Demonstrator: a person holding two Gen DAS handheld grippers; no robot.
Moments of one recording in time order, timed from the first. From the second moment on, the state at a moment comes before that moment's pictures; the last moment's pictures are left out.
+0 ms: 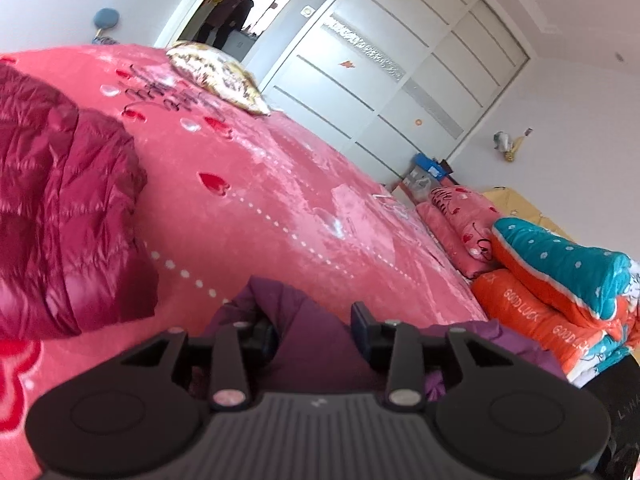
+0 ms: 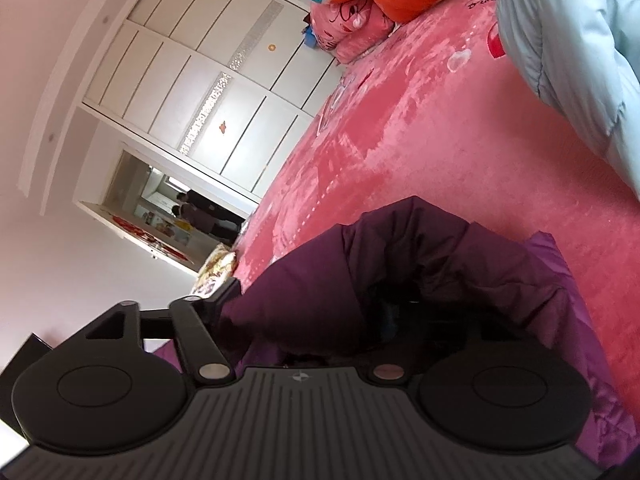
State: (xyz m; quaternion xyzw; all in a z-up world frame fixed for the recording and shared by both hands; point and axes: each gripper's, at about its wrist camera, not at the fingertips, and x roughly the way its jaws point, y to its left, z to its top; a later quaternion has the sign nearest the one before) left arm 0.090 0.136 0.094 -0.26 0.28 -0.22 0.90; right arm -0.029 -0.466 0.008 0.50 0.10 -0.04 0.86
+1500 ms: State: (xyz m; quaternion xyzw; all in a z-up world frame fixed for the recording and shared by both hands) left arm 0.088 0.038 0.081 0.00 0.29 -0.22 0.93; right arm -0.014 -0.371 0.015 0.18 0.23 -0.12 0.95
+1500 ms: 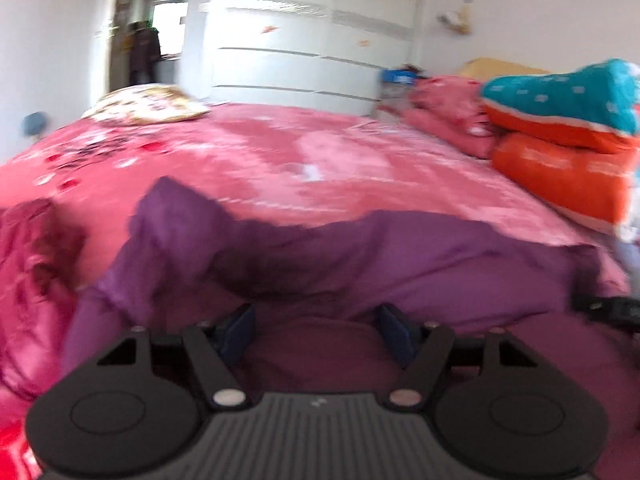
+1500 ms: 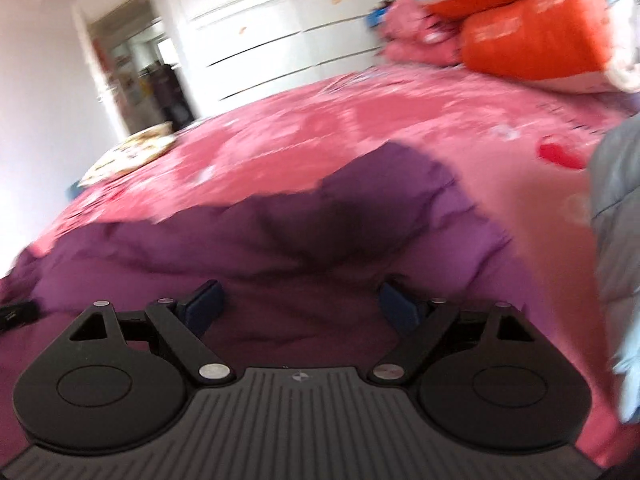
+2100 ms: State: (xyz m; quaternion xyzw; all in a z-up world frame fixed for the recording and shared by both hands) left arm 0.106 0.058 0.038 -0.02 0.27 -0.17 0.95; right arm -0.009 -0.376 -0.005 0.18 0.28 -0.20 0.92
